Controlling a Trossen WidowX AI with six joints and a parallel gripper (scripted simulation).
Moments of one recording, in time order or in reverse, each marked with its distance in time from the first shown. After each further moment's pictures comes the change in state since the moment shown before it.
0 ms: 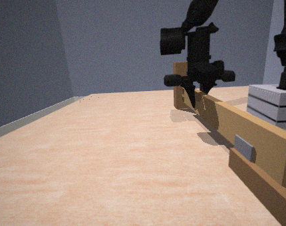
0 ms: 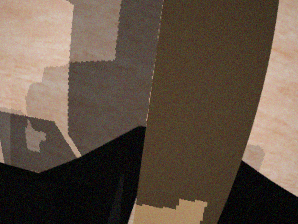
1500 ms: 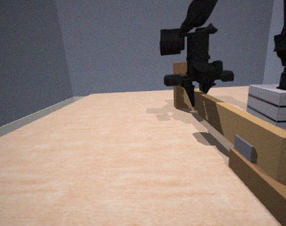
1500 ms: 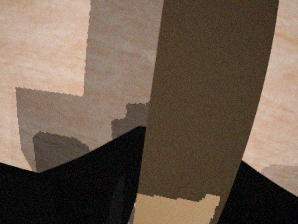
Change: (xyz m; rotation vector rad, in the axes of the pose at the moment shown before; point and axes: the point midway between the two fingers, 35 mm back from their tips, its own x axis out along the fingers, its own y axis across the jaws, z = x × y) arm 0.001 0.001 -0.009 0.003 -0.002 0.000
